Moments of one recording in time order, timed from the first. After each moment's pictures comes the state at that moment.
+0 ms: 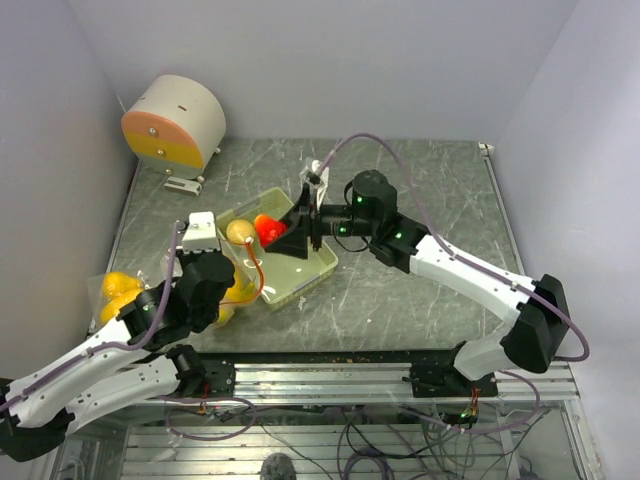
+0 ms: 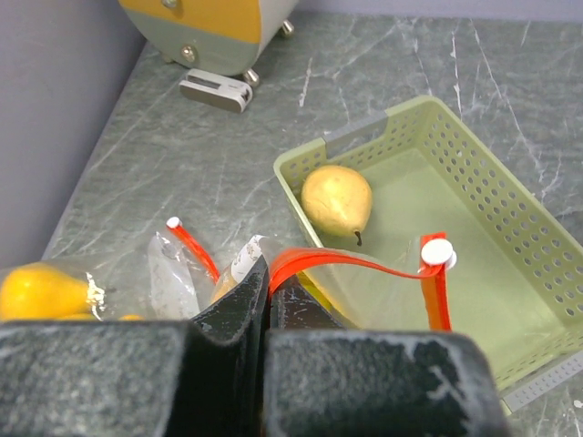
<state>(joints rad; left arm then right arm) -0.97 0.66 0.82 -0.62 -1.10 -0.40 0.85 1.45 1.23 0.16 -0.63 0.29</state>
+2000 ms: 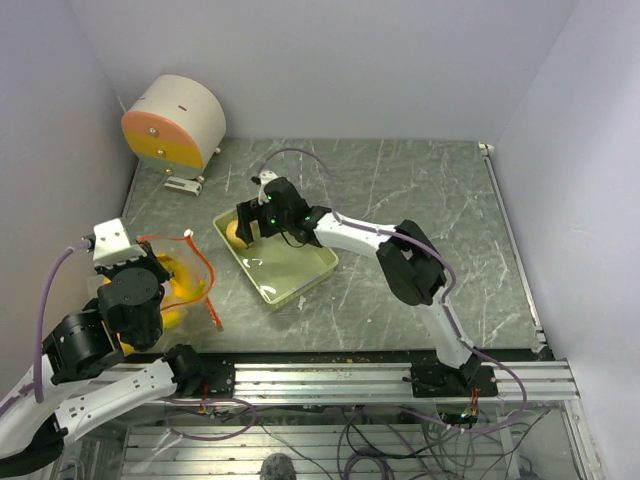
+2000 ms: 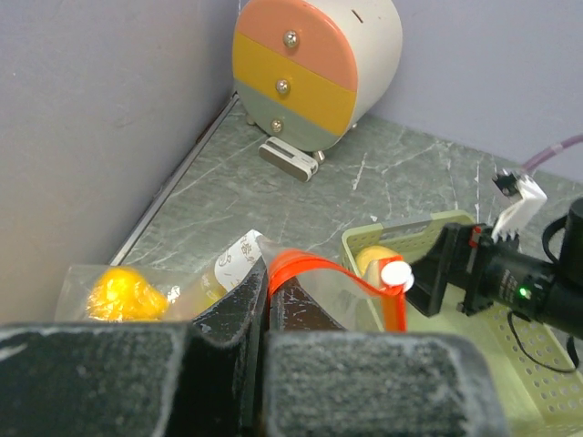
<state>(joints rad) -0.97 0.45 1.02 -0.85 -1.29 -0.42 0.87 2.23 1.70 -0.02 -0.09 0.35</state>
